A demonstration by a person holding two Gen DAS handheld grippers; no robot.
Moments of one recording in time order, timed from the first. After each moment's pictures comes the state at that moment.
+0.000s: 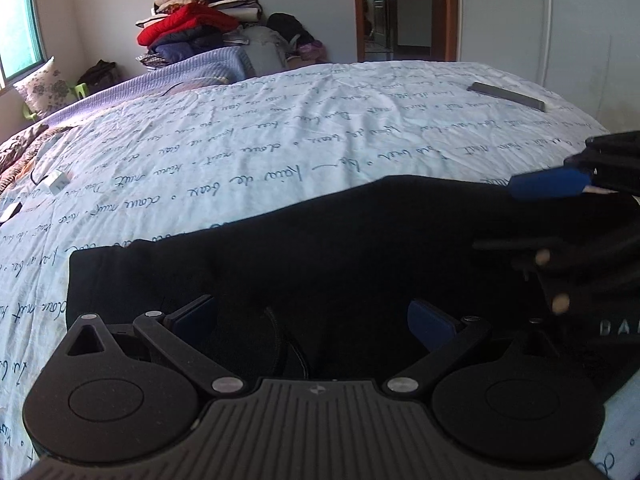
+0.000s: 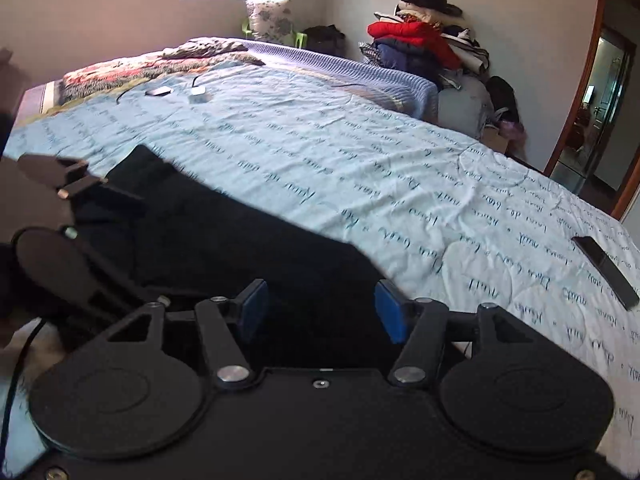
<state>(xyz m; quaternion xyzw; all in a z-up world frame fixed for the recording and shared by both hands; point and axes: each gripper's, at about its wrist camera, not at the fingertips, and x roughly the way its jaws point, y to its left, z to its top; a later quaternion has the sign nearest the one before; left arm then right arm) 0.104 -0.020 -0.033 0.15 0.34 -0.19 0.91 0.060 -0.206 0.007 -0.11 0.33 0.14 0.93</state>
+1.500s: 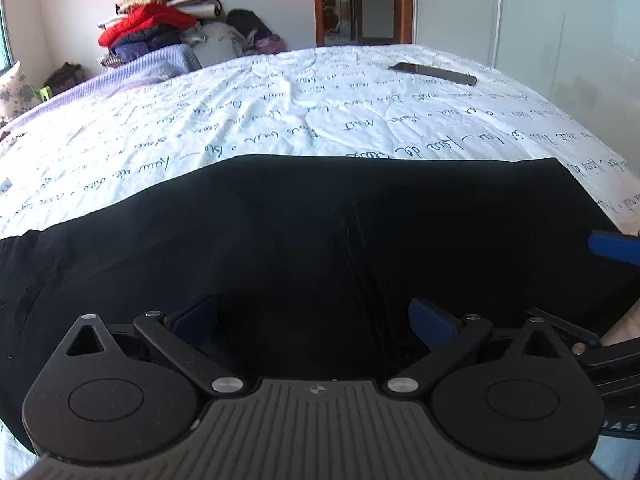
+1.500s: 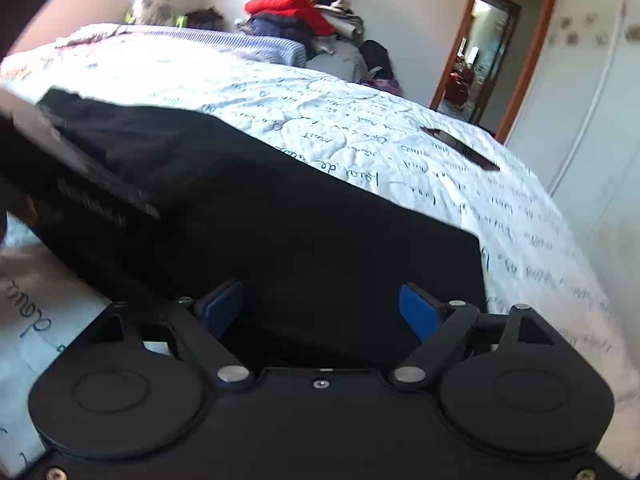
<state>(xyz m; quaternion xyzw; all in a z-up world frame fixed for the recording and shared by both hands) 0.051 -0.113 -0.059 0.14 0.34 -0.23 0.90 -0.056 -0.279 -0.041 -0.05 0.32 -0.06 0.94</state>
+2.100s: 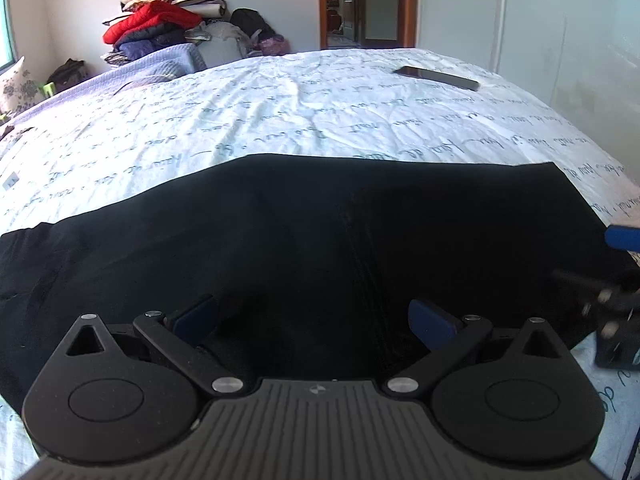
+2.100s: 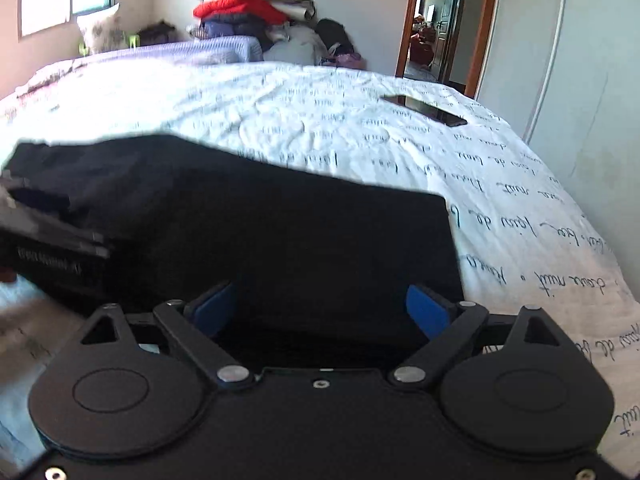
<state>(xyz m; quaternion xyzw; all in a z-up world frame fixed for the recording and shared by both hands) 0.052 -0.098 -0.049 0.13 0.36 -0.22 0.90 -0.052 -0.299 -0.024 0.05 0.31 -0.10 0.94</state>
